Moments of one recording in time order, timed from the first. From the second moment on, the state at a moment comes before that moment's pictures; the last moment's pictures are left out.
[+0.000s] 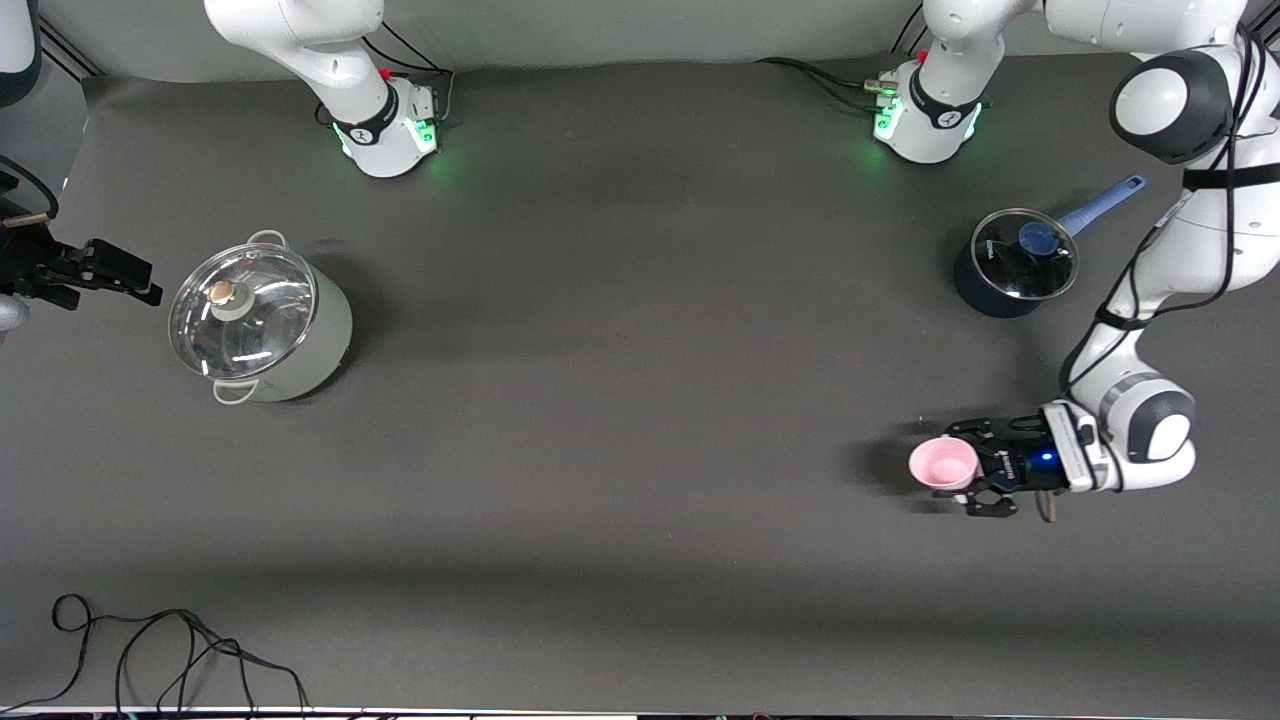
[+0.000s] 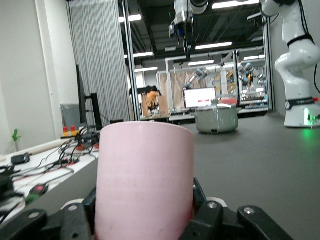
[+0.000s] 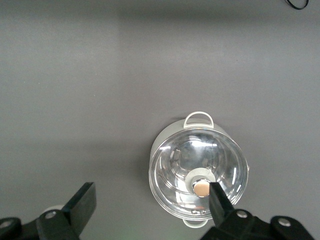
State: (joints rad) left arm 0.52 1.11 -0.44 -1.41 -1.18 1.63 2.51; right arm 0.07 -0.03 -0.15 -1.66 -0.01 1.61 -0.08
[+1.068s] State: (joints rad) left arm 0.20 1.10 -0.90 -1.24 -1.31 2.52 2.22; right arm 0.07 -0.03 -0.15 -1.64 0.02 1.58 0.20
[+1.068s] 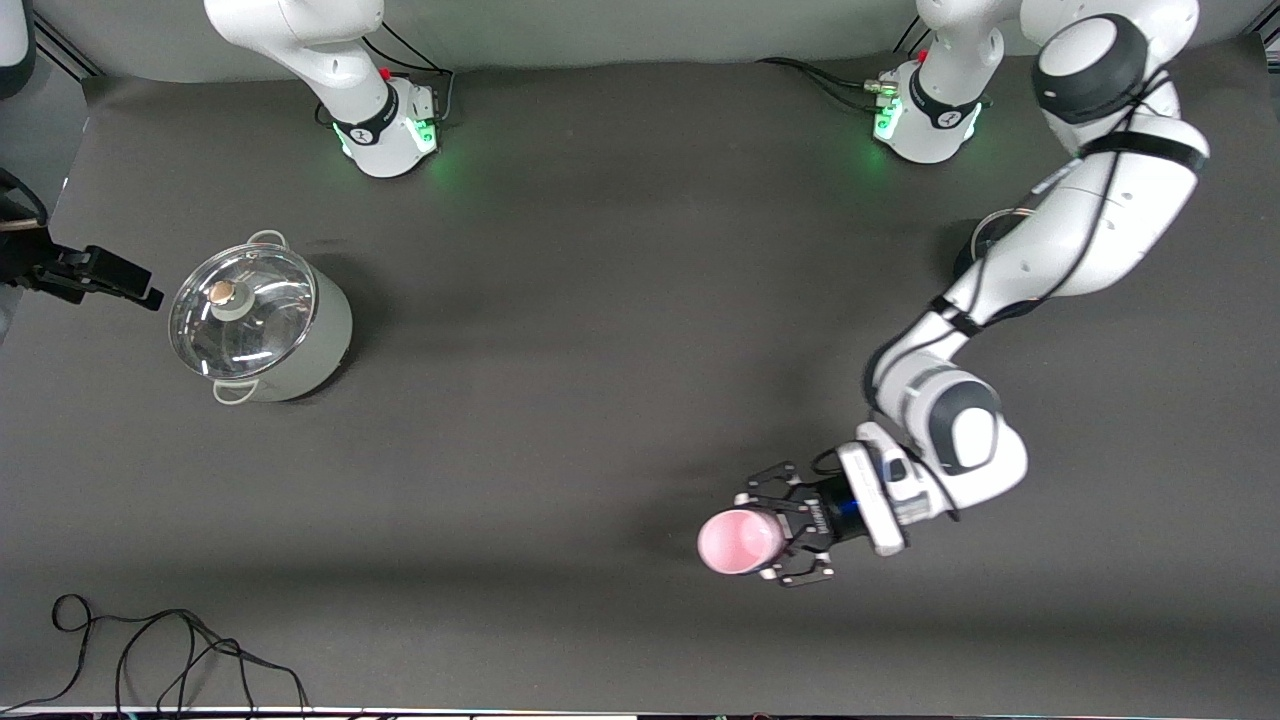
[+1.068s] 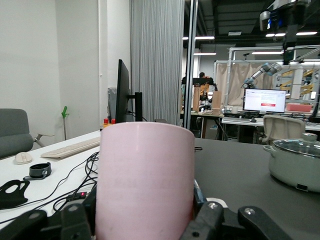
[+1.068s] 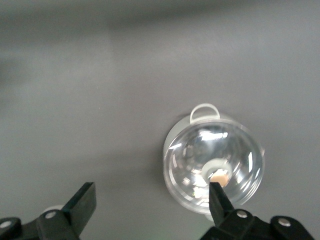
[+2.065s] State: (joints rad) left arm -0.48 1.07 -0.86 -0.82 -1.31 3.24 1.83; right arm 0.07 -0.05 -0.15 -1.58 0.24 1.51 0.65
